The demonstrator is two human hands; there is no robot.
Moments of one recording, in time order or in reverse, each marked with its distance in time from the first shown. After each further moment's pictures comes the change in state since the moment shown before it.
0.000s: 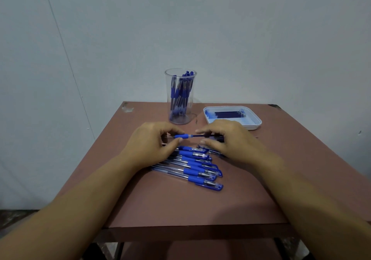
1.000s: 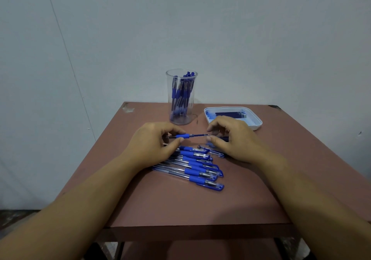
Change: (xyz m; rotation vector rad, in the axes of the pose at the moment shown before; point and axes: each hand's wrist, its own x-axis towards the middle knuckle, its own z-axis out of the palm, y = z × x) left_hand 0.000 0.000 0.002 -0.055 0.002 -0.028; right_hand 0.000 0.009 0.000 0.088 0.037 0.086
